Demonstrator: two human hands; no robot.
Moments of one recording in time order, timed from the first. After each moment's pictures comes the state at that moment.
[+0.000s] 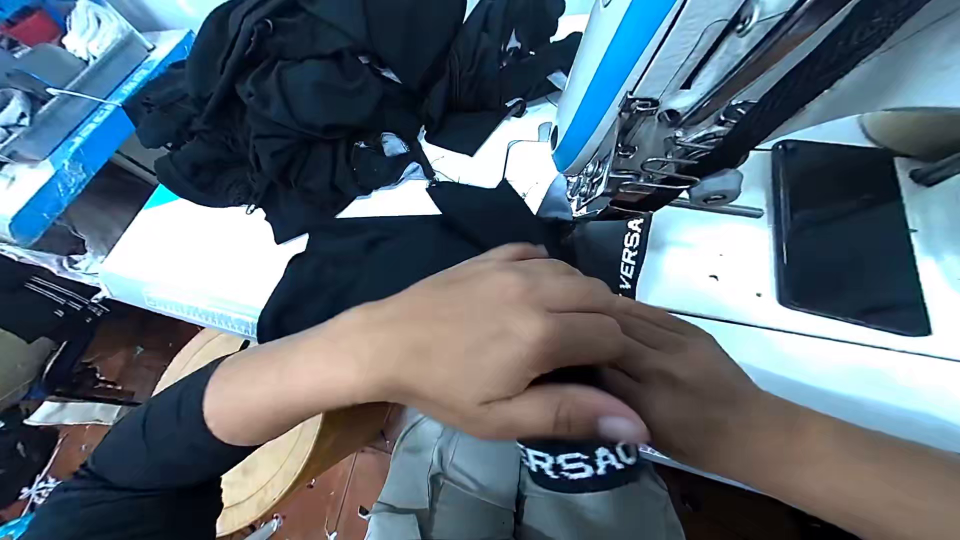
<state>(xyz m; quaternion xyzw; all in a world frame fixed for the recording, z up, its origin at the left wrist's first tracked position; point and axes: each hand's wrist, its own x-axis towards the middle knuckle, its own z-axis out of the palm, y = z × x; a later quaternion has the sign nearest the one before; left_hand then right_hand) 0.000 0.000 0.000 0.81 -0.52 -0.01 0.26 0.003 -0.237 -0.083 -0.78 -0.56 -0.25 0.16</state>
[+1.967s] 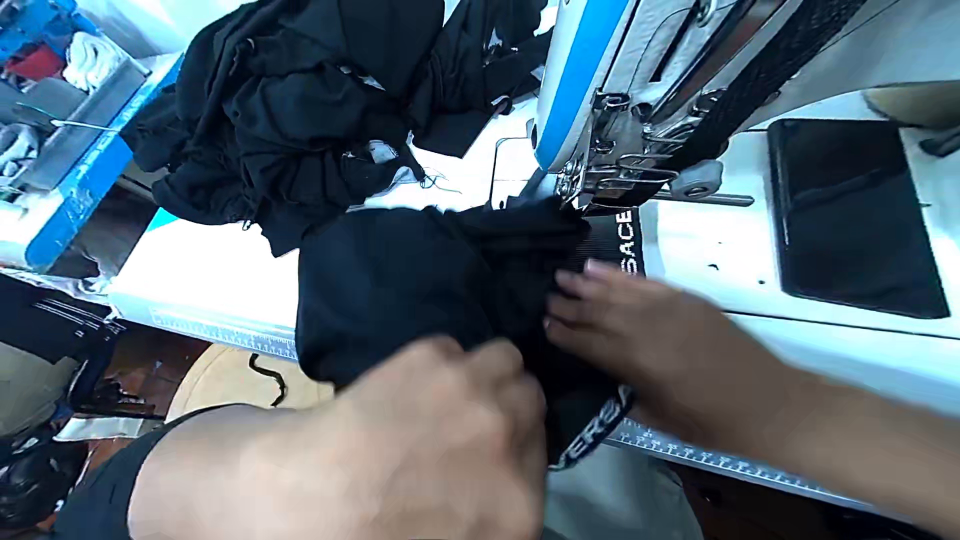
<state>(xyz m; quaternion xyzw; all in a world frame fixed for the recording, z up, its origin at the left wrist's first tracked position) -0.052 0.009 0.023 0.85 -0.52 0.00 0.06 0.014 -0.246 -0.078 -0.80 -0.55 -0.12 0.20</state>
